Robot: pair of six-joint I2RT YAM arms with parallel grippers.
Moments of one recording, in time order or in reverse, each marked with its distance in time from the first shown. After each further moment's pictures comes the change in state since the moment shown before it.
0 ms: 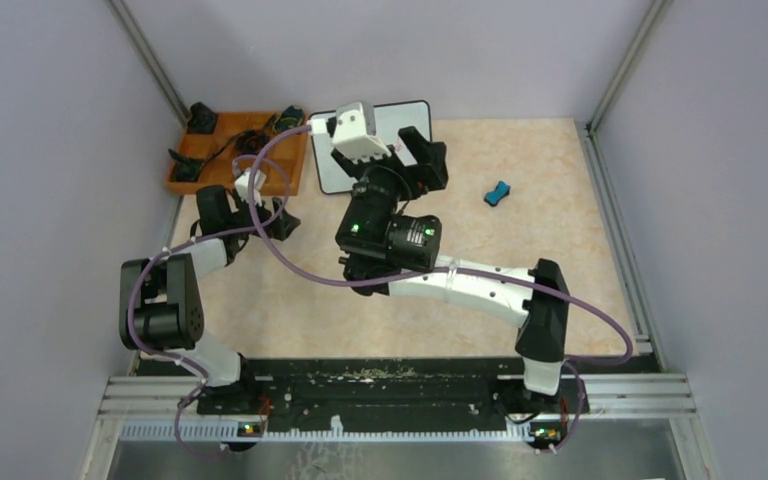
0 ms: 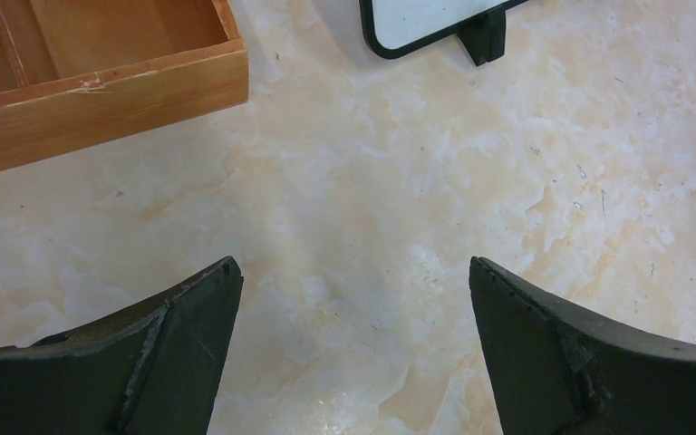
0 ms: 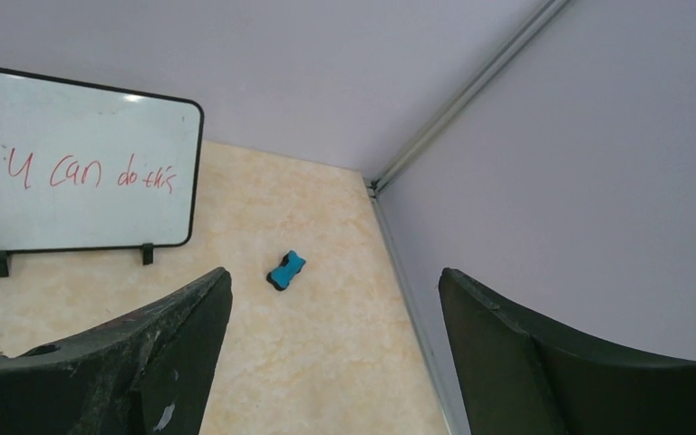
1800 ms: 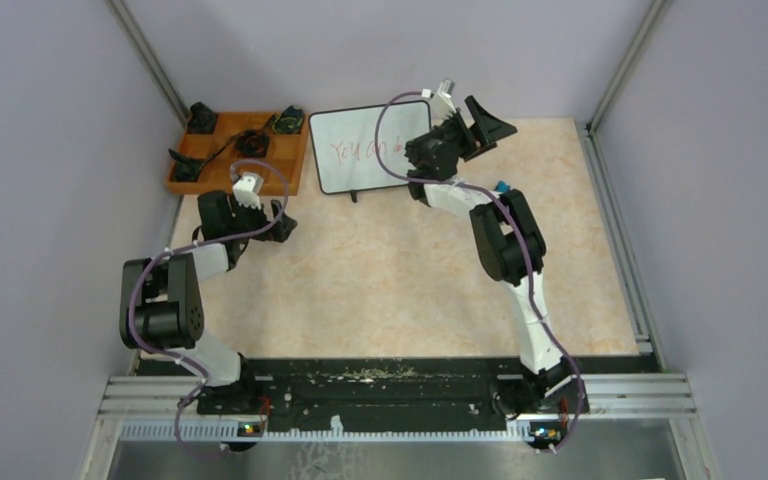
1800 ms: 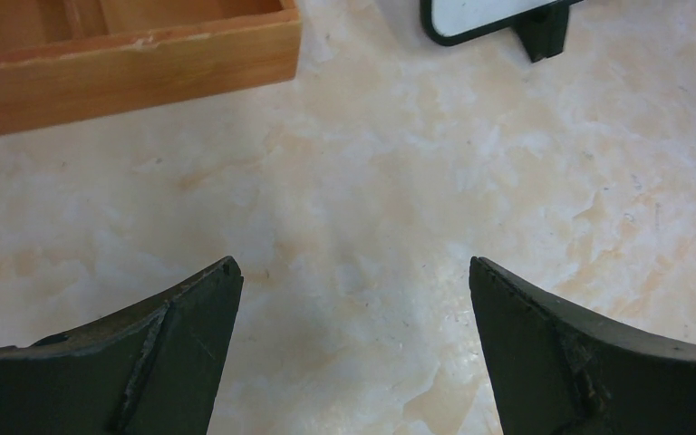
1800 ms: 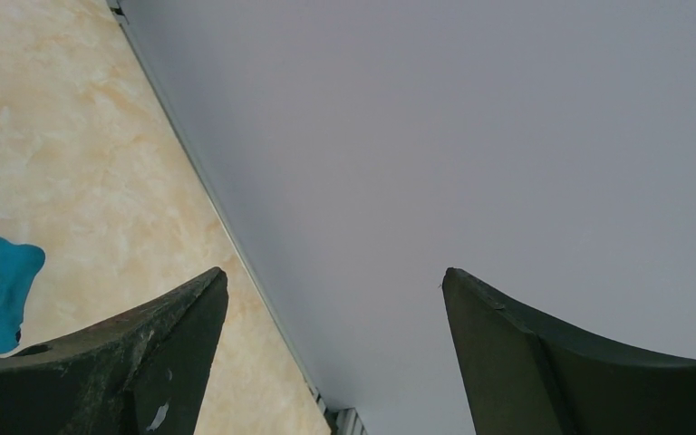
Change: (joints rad) left arm -0.001 0.006 -0.031 0.047 -0.069 -0.019; right arm -0.751 0.470 -0.041 -0.003 0.000 -0.032
